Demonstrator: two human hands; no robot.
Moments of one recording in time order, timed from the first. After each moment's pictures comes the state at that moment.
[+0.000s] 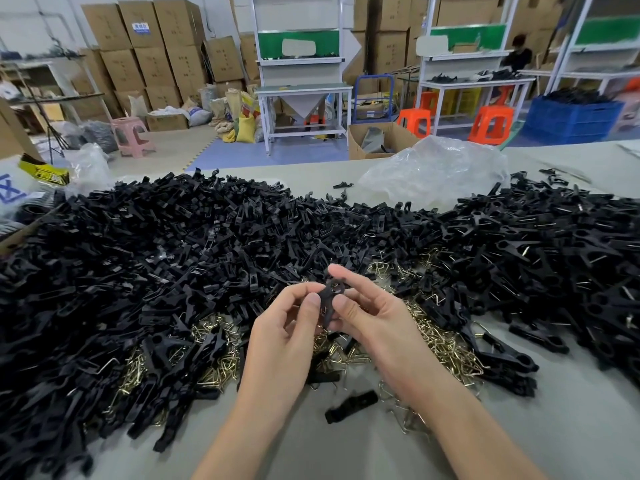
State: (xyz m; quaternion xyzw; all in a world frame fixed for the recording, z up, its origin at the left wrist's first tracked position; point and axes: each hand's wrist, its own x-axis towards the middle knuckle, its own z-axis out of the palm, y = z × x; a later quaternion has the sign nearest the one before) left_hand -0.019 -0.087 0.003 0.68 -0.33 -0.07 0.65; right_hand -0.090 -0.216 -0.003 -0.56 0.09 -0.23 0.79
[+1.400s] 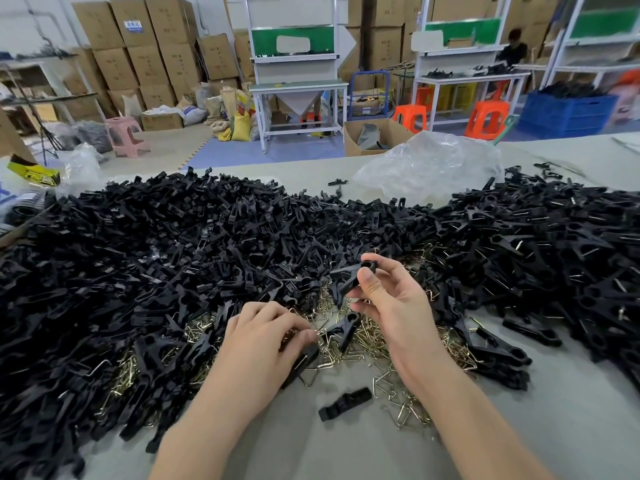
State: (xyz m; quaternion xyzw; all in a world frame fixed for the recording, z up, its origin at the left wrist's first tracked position) left_hand 0.017 -0.069 -0.012 0.87 -0.45 0.02 0.20; right_hand -0.091 -0.235 -0.006 -0.54 0.17 -0.36 0.74
